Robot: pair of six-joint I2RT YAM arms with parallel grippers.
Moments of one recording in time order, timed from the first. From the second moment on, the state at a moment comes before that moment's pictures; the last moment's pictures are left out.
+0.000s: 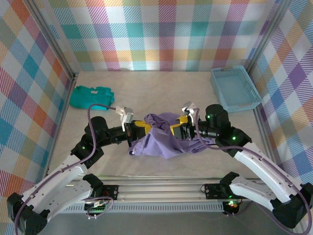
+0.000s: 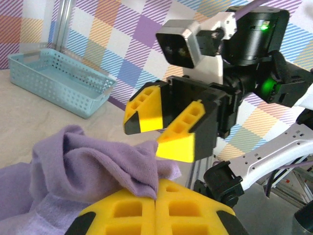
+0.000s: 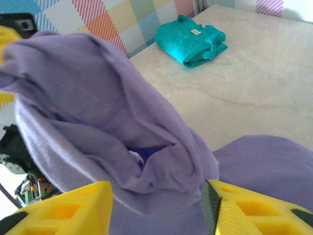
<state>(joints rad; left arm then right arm) -0.64 0.80 0.68 0.07 0.61 -0.38 0.66 0.92 0.88 -0.39 -0.45 0.10</state>
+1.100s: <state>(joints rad) -0.64 0.83 0.71 -0.16 0.29 -0.36 0.63 1.01 0.96 -0.25 -0.64 0.23</state>
